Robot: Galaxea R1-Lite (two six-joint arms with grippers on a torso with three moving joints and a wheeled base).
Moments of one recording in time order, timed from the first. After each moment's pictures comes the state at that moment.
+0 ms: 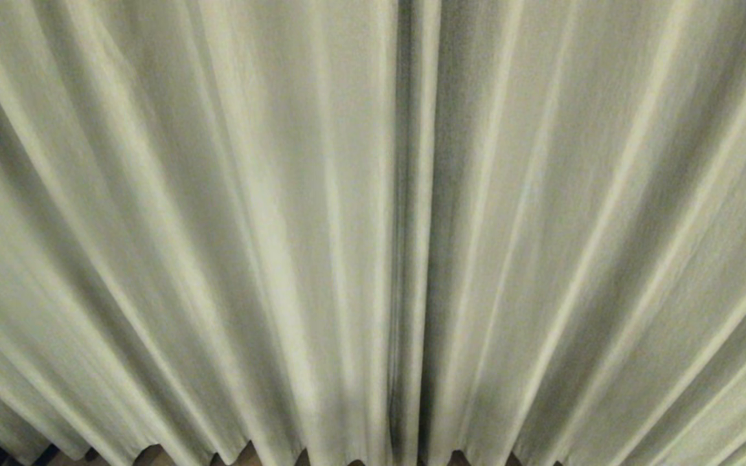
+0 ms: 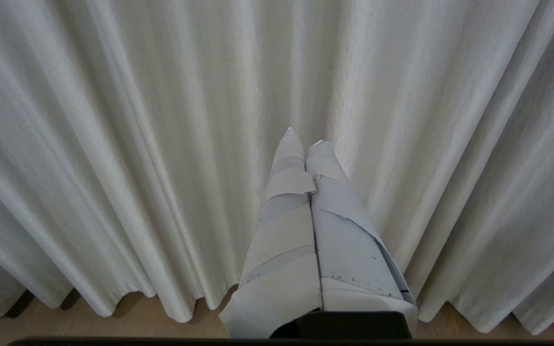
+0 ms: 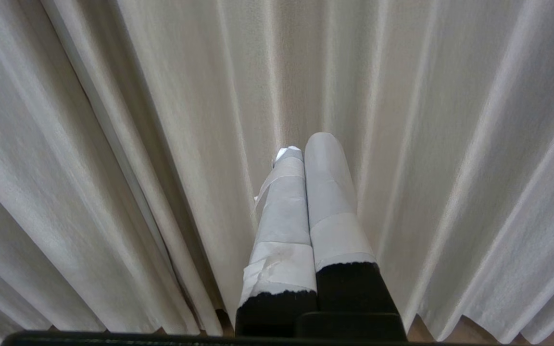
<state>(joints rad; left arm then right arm) 0.00 0.00 0.00 0.00 0.01 0.01 0.00 0.00 0.00 -0.06 -0.04 0.06</state>
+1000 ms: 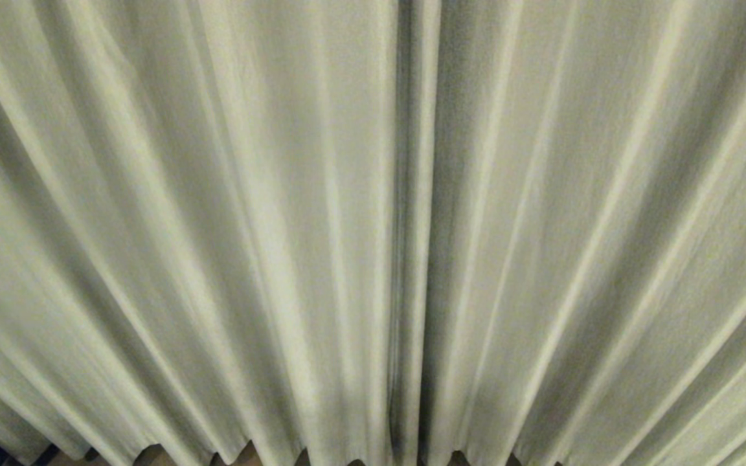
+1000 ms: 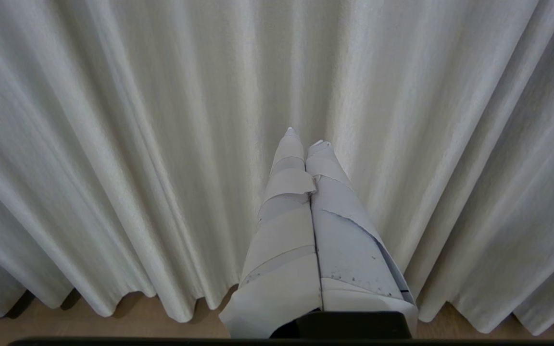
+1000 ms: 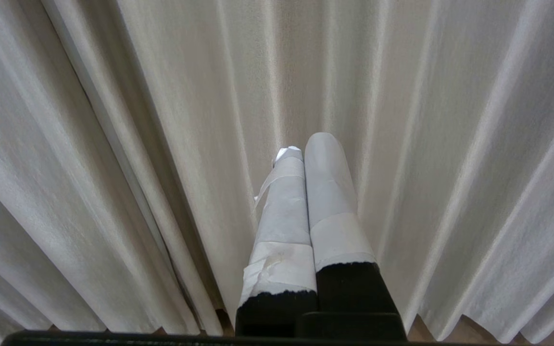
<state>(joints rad) 0.00 0.00 0.00 0.00 0.01 0.01 0.00 0.00 0.00 -0.06 -0.04 0.06</state>
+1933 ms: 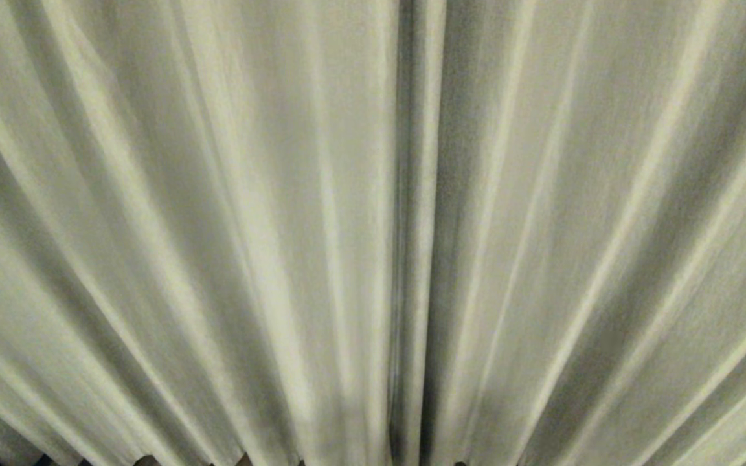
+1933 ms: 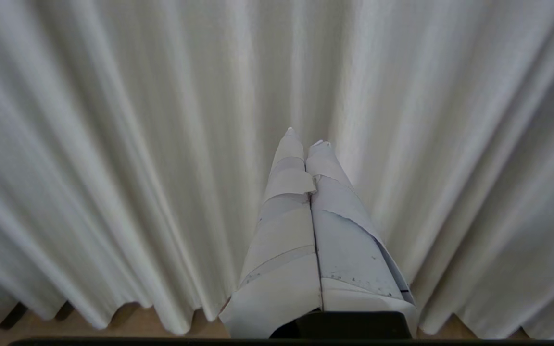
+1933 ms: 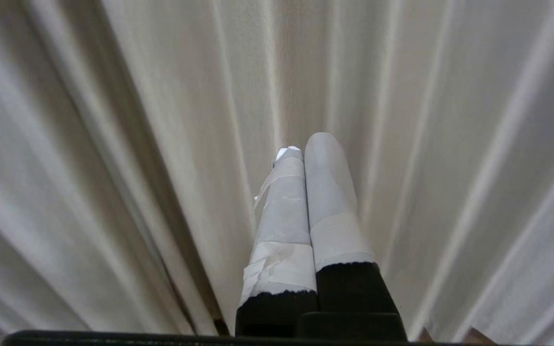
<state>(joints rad) 0.00 0.00 0.00 0.00 0.01 0.01 0.00 0.00 0.00 -0.06 -0.04 0.06</state>
